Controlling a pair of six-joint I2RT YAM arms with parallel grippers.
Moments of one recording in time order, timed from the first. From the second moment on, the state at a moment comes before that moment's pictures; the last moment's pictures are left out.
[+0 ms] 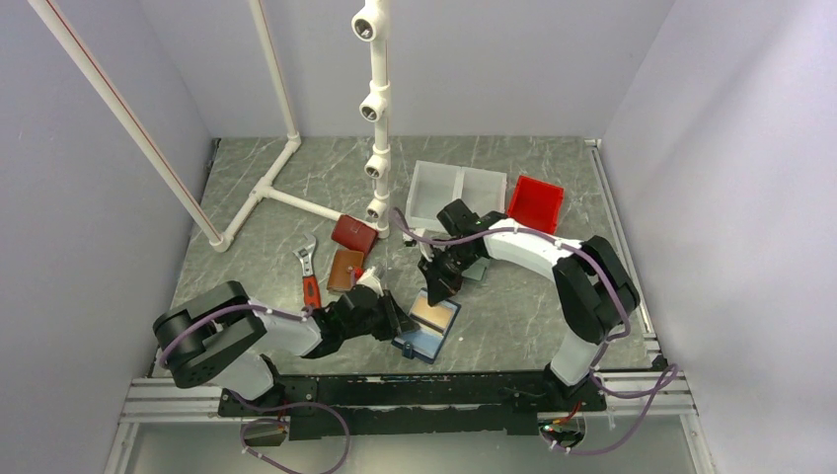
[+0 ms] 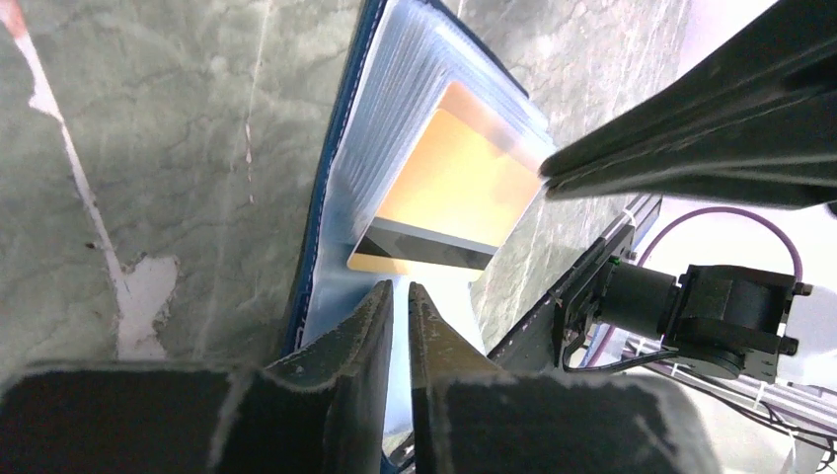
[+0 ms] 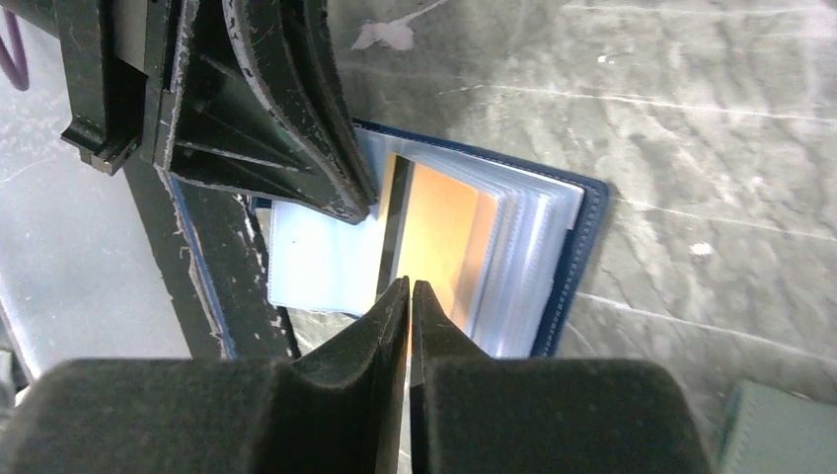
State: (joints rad) left arm -0.97 1.47 0.30 0.62 0.06 -1.18; right arm 0.64 1.73 1.10 -0.67 -0.73 -0.38
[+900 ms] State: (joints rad) left arm -0.93 1.48 0.32 0.61 0.08 -1.32; right arm 0.63 1.75 1.10 -0.66 -0.61 -0.38
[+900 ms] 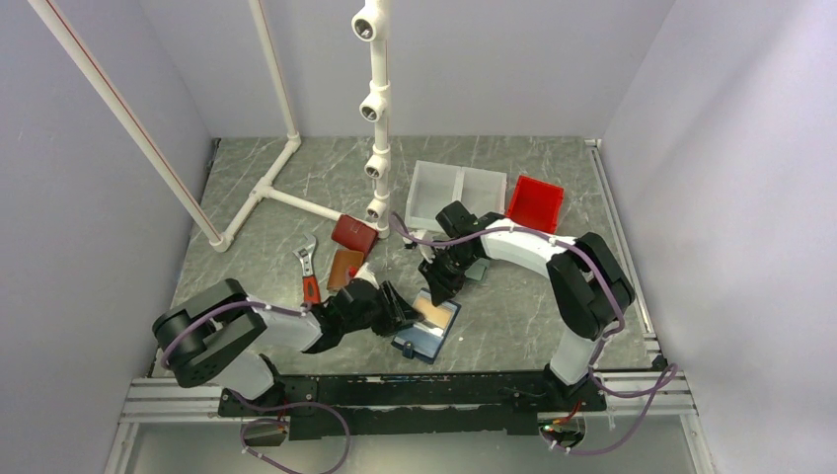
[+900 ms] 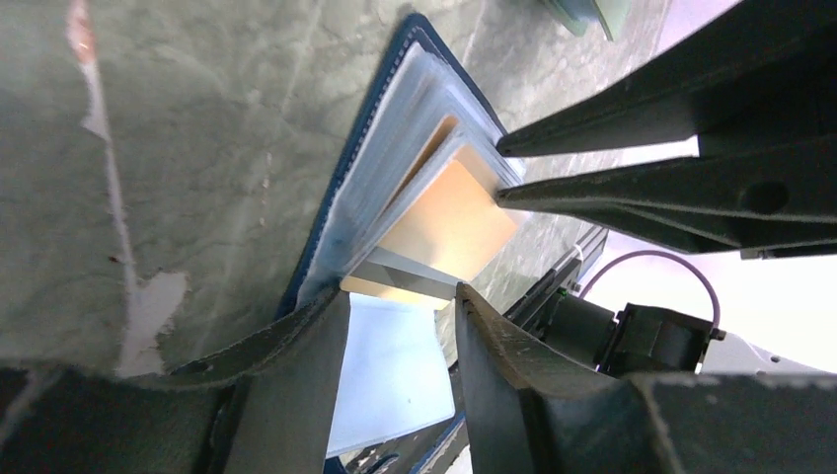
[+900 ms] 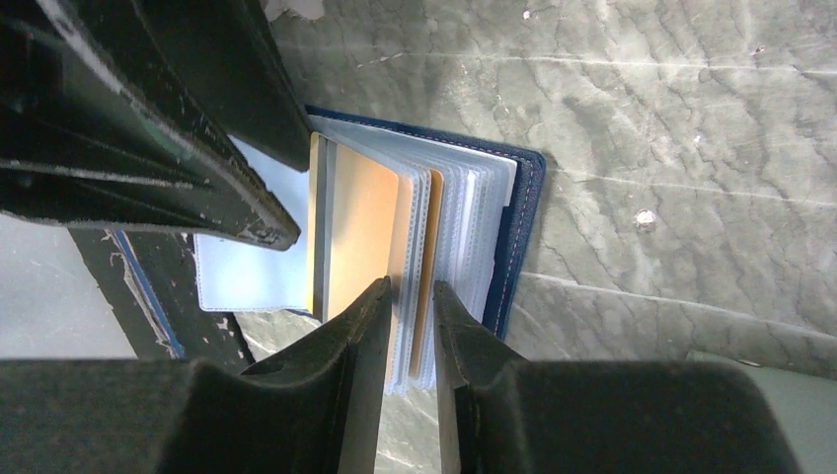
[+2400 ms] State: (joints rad) left arm -0.73 1.56 0.48 0.49 0.27 -1.13; right arm 0.44 1.83 1.01 -0.49 -0.95 -0.02
